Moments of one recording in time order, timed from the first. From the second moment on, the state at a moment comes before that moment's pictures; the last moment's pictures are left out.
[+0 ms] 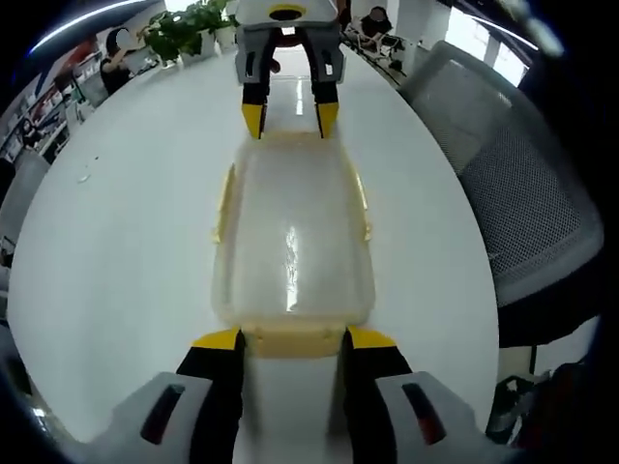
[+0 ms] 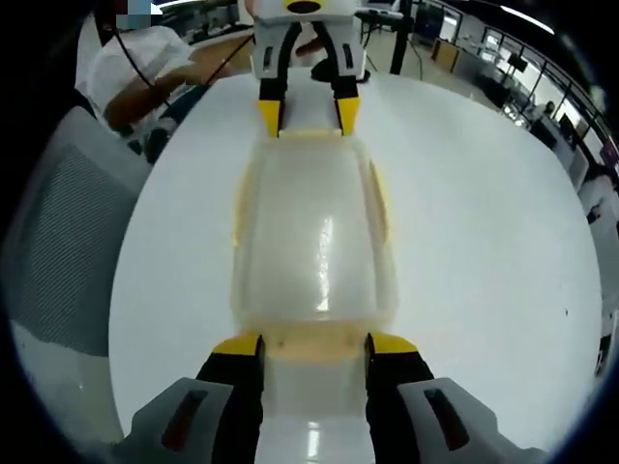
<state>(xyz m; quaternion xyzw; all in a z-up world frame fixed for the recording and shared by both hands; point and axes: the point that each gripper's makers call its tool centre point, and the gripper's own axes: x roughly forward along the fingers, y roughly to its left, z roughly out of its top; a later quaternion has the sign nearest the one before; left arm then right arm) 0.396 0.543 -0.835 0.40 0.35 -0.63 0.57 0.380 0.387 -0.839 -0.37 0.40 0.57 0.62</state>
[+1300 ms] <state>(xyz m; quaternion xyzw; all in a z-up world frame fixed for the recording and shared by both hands) 0.398 0.545 -0.835 0.40 0.37 -0.61 0.58 0.385 0.387 -0.837 -0.38 0.41 0.56 0.61</state>
